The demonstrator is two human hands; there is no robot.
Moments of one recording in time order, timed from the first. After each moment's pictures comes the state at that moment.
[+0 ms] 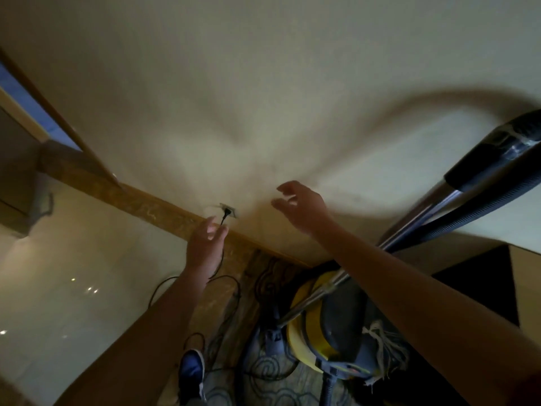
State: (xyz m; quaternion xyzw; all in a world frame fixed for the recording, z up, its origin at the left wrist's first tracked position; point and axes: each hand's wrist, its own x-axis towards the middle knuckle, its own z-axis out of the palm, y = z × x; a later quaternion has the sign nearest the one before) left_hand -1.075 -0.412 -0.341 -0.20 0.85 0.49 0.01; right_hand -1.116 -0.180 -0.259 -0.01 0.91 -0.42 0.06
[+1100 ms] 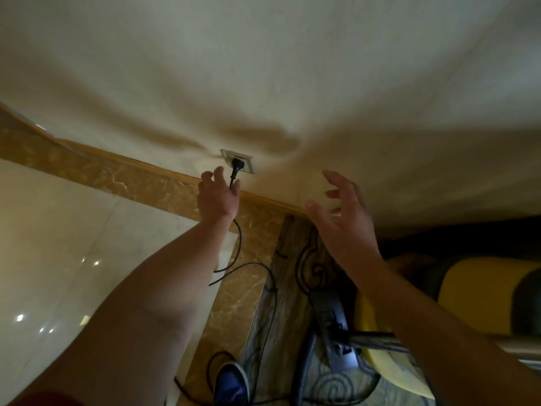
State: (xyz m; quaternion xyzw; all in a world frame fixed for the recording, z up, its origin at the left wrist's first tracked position) left_hand -1.350 -0.520 -0.770 -0.11 0.98 0.16 0.06; right_hand -1.220 -0.285 -0.660 0.12 0.86 -0.50 -0.04
